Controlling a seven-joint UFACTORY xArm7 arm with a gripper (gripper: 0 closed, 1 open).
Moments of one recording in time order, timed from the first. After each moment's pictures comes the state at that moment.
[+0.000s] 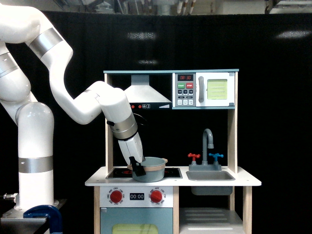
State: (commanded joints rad) arm 0.57 -0.53 -0.69 0.20 0.72 0.53 -0.70
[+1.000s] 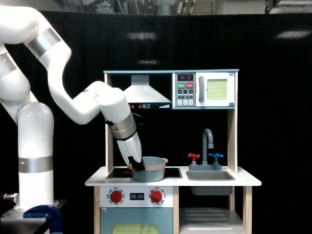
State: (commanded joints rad) arm 0.51 -0.57 -0.66 0.17 0.68 0.55 -0.67
